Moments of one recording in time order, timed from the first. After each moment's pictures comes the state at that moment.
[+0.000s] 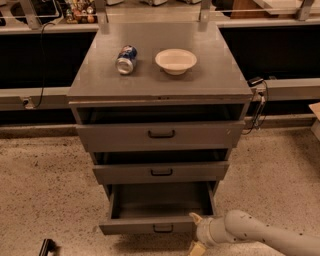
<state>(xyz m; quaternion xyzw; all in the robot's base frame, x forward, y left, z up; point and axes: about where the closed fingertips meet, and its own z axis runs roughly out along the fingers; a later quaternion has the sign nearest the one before) 0.435 -0.116 0.311 -0.55 0.76 0.23 0.27</state>
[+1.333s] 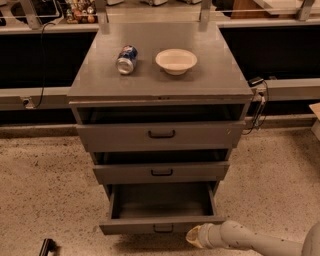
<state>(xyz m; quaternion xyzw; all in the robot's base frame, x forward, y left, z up) 0.467 -0.150 0.197 -0.54 0.78 0.16 0.28</state>
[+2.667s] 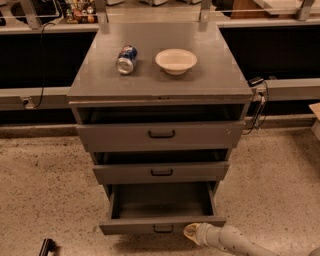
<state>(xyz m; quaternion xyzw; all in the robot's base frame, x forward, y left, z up) 0.502 -0.148 0.157 -0.51 0.77 0.14 0.36</state>
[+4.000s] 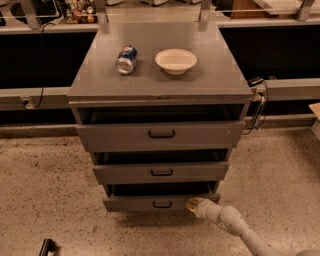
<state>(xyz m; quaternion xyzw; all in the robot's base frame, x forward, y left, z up) 0.626 -0.174 0.179 -0.49 0.74 0.07 0.46</state>
